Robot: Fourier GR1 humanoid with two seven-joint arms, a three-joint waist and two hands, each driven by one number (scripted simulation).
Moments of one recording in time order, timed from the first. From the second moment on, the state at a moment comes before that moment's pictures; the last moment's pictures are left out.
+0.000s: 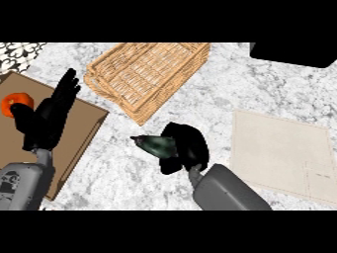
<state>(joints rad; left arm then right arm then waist) -0.26 0.26 -0.03 -1.47 0.07 0.09 0.15 -0.50 -0.02 0.69 -1.15 0.46 -0.28 0.68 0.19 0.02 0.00</state>
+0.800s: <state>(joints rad) -0.28 0.24 -0.02 -1.41 0.04 0.14 0.16 -0.65 0.00 1.15 -1.43 0.30 -0.84 0.55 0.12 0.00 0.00</state>
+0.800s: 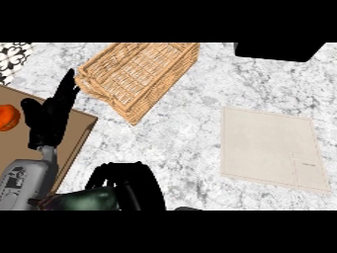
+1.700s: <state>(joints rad) -0.29 0.26 0.01 -1.39 0.05 0.12 0.15 -1.28 0.00 0.98 -1.22 0.20 -0.97 0.92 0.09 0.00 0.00</state>
